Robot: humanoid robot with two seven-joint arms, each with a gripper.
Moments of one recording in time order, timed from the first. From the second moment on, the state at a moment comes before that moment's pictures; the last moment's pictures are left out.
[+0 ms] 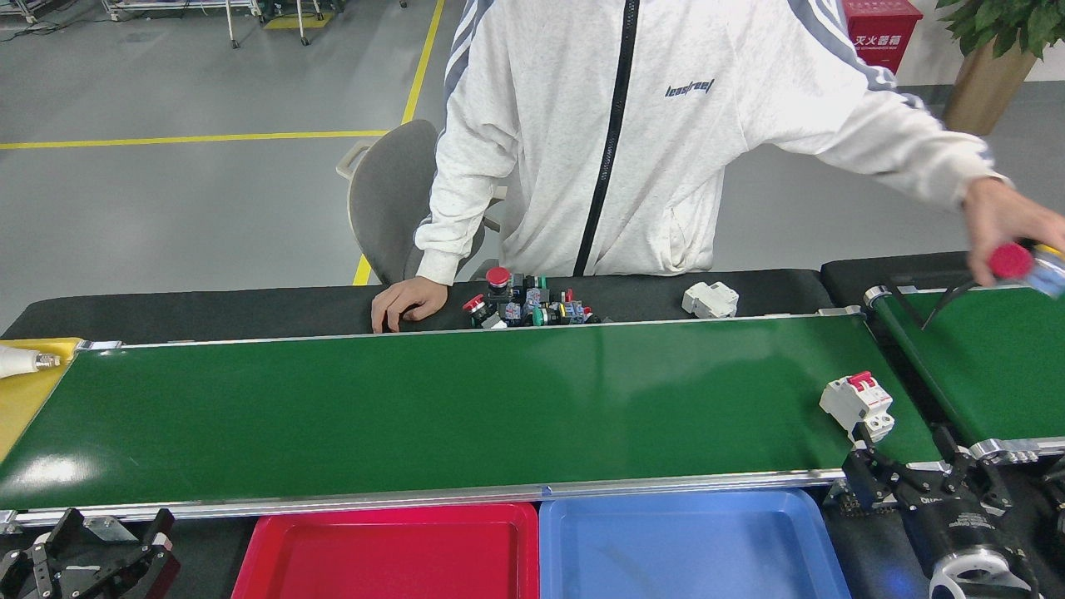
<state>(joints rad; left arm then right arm) 0.19 0.13 0.58 -1.63 -1.40 -0.55 -0.10 -0.06 -0.25 -0.11 -1.38 1.15 -0.09 0.08</state>
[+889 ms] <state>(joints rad) 0.18 0.13 0.64 -1.63 -1.40 -0.55 -0.10 0.05 -0.25 0.02 -1.58 1.15 -0.12 0.11</state>
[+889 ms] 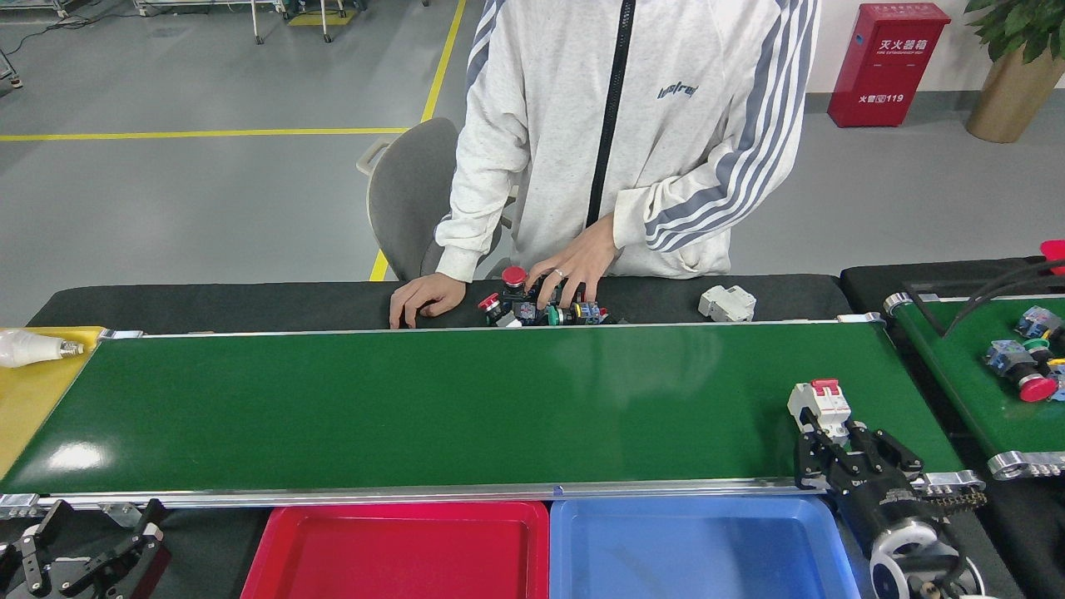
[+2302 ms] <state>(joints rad) 0.15 0.14 0.66 -1.63 -1.40 -0.55 -0.10 -0.10 -0.11 -0.08 -1.38 1.34 0.06 0.12</state>
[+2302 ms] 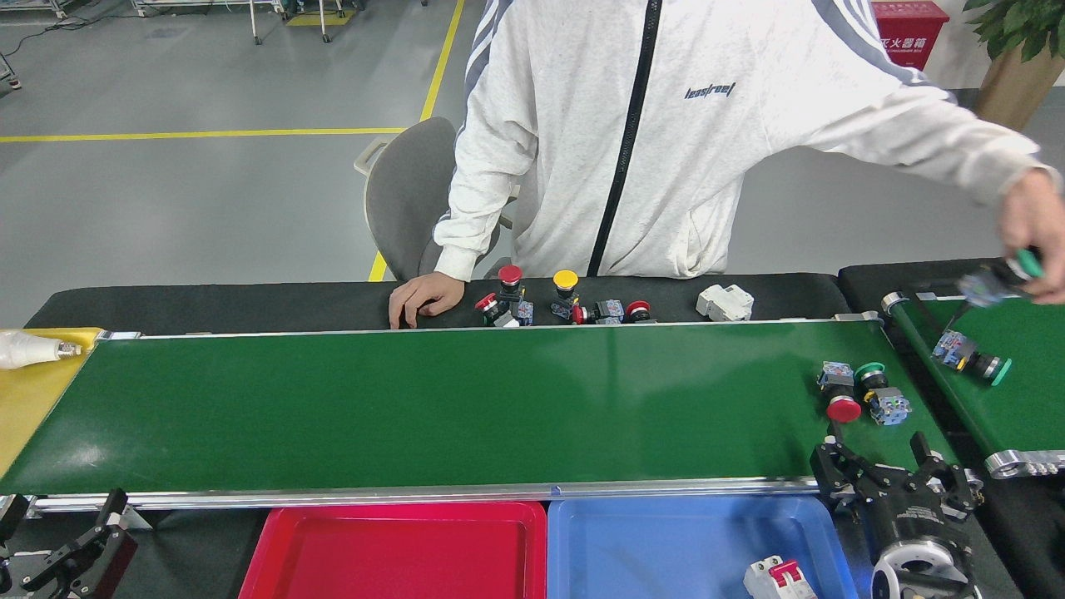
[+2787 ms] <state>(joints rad) 0.14 0.15 0.66 -1.62 -1.41 -0.55 -0.10 -0.27 -0.08 0.05 -1.18 1.34 0.12 0.13</state>
